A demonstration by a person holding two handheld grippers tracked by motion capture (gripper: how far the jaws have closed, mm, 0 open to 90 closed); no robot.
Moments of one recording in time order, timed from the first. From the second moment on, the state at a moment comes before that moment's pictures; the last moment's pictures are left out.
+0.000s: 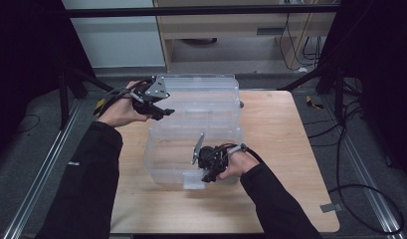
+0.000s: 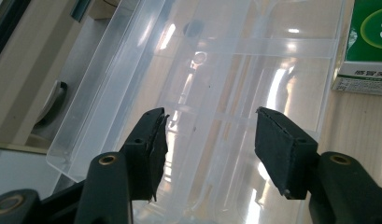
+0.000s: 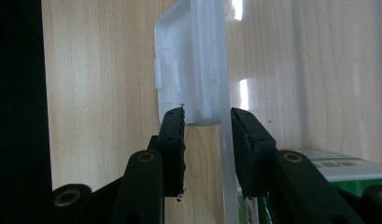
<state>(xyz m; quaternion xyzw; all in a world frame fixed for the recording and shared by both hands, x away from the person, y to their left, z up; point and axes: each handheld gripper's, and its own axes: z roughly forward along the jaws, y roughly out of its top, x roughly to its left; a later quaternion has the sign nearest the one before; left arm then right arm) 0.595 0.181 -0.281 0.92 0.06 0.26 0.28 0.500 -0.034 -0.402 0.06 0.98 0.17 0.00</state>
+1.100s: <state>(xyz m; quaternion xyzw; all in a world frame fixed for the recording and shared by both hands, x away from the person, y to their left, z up) 0.622 0.155 -0.307 0.94 0.02 0.25 0.21 0.500 -0.035 -0.402 0.05 0.98 0.17 0.00</state>
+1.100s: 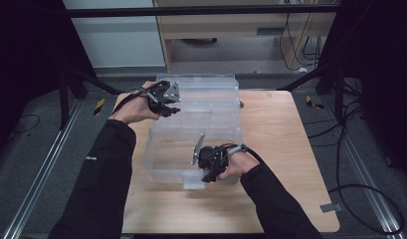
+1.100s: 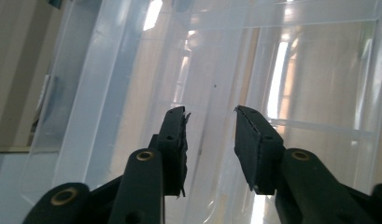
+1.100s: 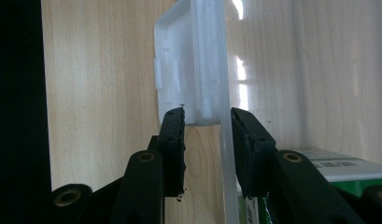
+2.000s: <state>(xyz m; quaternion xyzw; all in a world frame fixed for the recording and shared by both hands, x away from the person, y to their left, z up) 0.629 0.145 -0.312 0.95 0.00 0.25 0.18 0.499 -0.034 -0.402 0.06 0.98 0.17 0.01</state>
